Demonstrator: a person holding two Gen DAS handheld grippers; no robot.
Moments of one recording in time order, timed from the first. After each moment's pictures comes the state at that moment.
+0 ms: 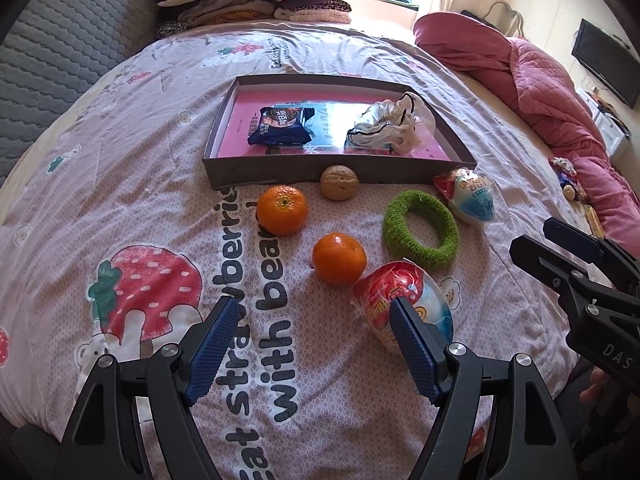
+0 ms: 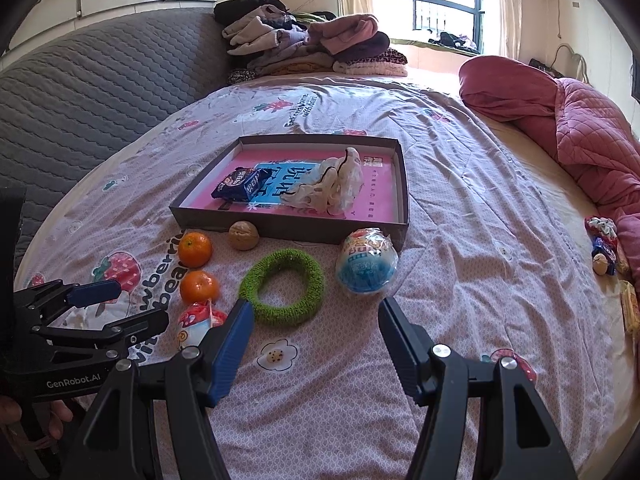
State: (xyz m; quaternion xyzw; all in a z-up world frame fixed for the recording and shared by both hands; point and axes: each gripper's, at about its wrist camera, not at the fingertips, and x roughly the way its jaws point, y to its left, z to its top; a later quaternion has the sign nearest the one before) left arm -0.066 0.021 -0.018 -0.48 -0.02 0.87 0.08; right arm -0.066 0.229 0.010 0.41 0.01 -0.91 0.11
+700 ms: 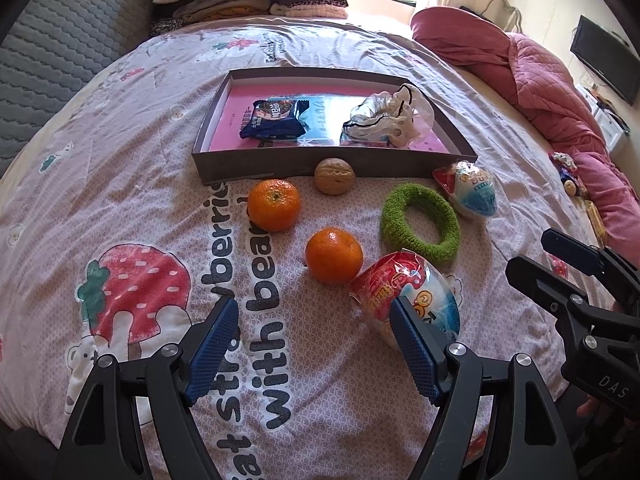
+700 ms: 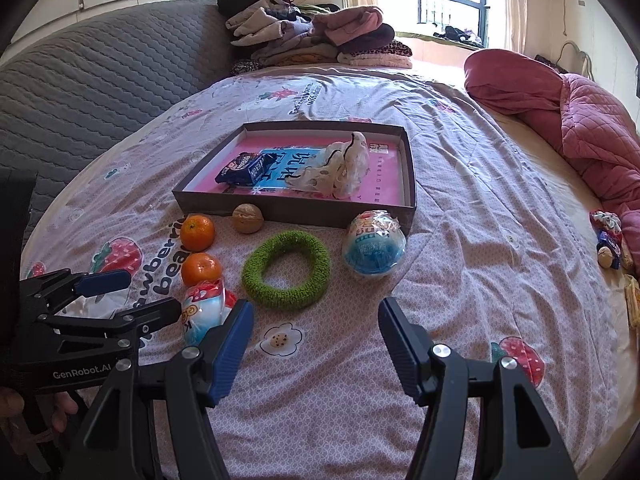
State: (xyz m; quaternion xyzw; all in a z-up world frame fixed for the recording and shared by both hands) left arm -0.072 0.025 -0.026 -0.49 -0.01 0.87 0.09; right arm -0.061 0.224 0.001 0.42 0.02 -0.90 0.12
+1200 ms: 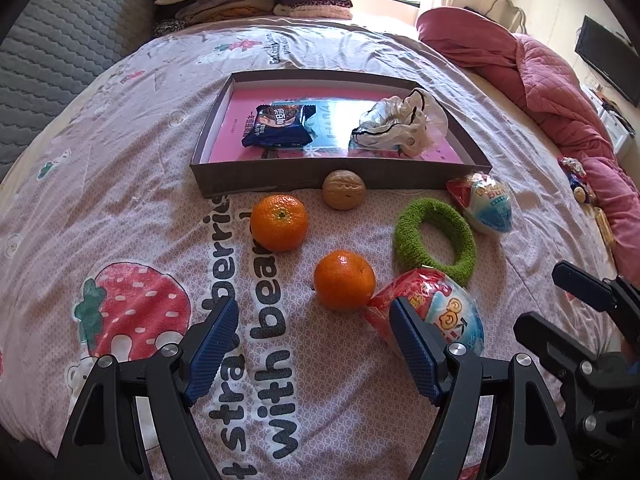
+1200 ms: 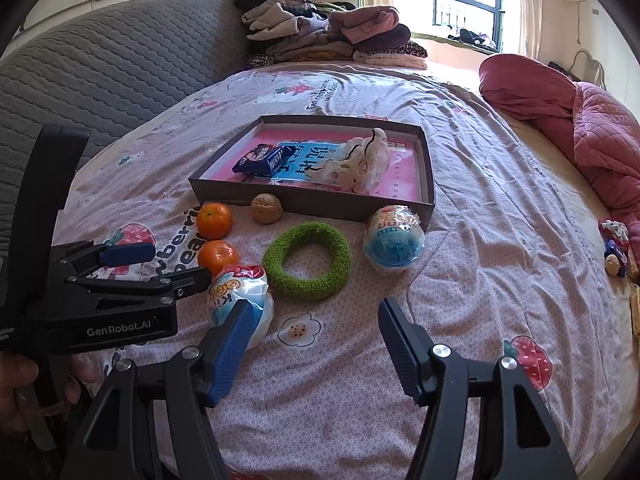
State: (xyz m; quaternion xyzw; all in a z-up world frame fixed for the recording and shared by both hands) left arm -0.094 0.024 -0.031 -0.48 -0.01 0.87 0.08; right arm -0.053 0.211 -0.003 0.42 0.04 -0.89 0.14
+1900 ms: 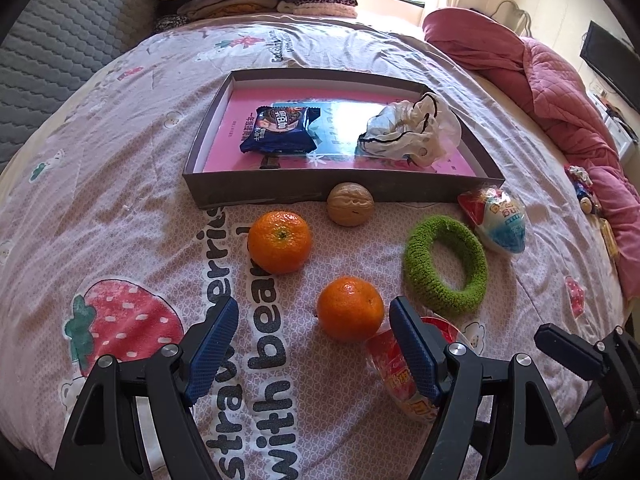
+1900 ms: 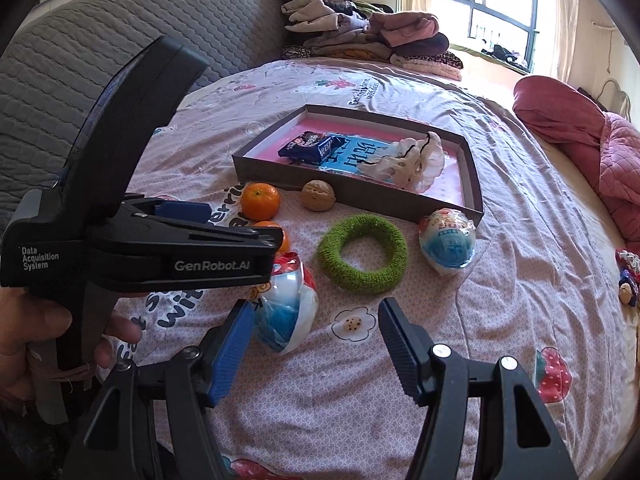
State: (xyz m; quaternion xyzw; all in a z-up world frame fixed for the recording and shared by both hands) left arm -0.116 0.026 -0.038 -0.49 -0.02 0.87 0.08; right arm -0.040 0.171 -0.013 0.42 0.08 -0.89 0.18
